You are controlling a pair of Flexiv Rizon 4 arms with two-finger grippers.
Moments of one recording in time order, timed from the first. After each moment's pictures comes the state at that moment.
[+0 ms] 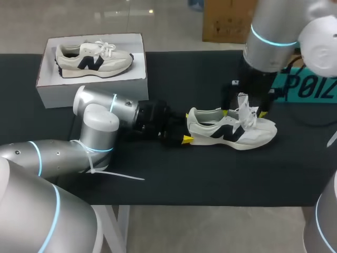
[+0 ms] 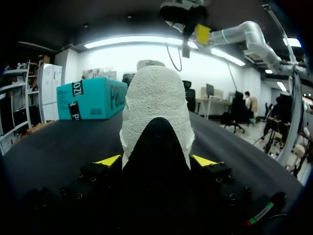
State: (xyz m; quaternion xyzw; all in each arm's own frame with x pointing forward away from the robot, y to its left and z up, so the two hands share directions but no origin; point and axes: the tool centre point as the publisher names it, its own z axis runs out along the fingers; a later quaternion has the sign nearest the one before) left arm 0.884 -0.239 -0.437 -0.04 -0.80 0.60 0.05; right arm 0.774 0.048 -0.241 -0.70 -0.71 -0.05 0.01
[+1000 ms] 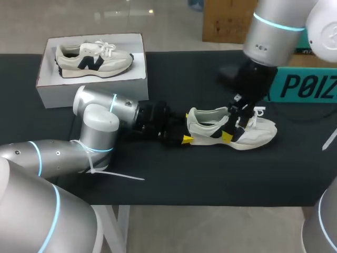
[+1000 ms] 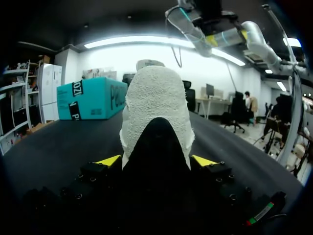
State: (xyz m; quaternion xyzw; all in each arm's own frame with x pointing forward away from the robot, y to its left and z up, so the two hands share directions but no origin) left arm 0.884 -0.239 -0.437 -0.04 -0.80 0.60 0.05; right arm 0.690 0.074 -0.207 -0.31 -0.94 -0.06 0.15
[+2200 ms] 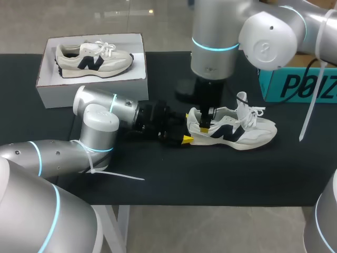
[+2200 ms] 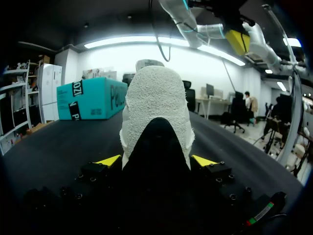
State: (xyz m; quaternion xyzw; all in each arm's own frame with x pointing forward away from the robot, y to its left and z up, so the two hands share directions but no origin) left arm 0.884 -0.239 -0.437 -0.04 -0.80 0.60 0.05; right arm 0.757 0.129 -0.271 -0.11 -0.99 0.00 0.05
